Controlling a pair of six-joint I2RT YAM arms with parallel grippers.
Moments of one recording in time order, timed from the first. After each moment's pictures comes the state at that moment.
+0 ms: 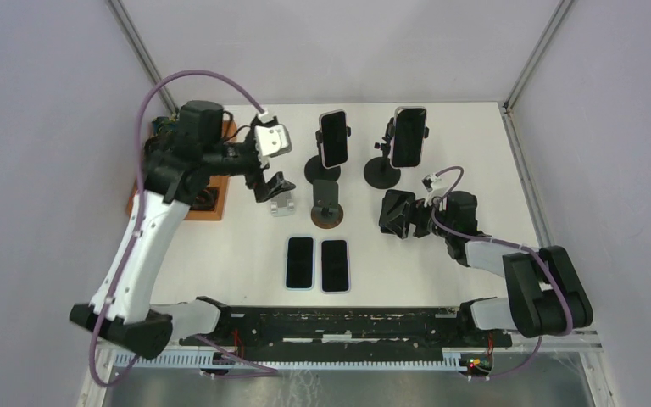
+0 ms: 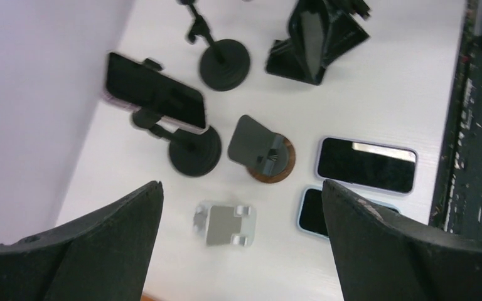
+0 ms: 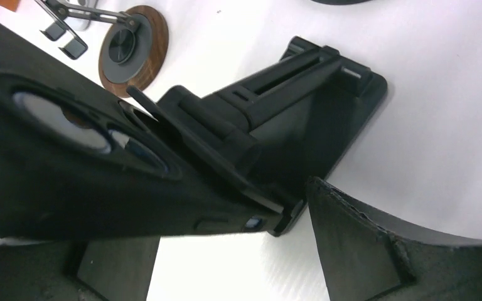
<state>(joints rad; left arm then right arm) -0.36 1.31 1.63 -1.02 0.74 0.82 0.17 1.32 0.35 0.43 -0.54 0.22</state>
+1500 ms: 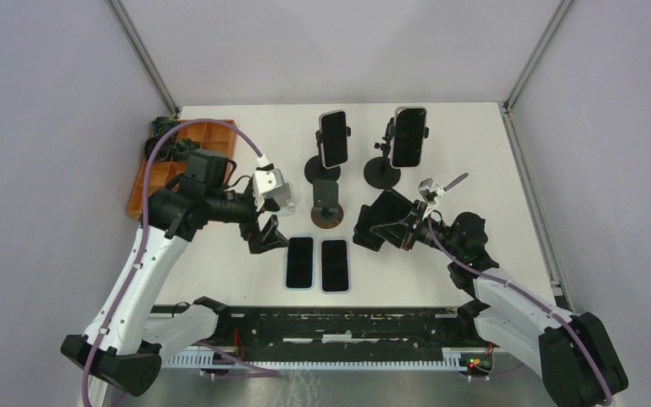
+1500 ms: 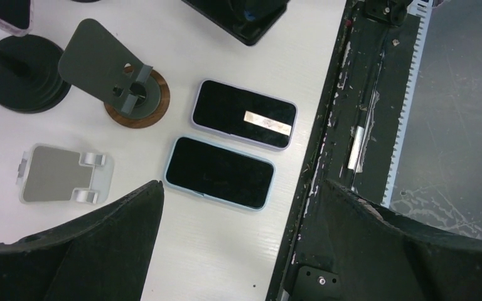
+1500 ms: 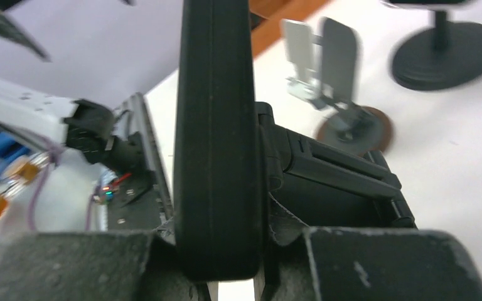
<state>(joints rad) -0.36 1.02 1.24 -1.09 0.75 0.58 0.38 0.96 0.23 0.73 -0.72 0.48</state>
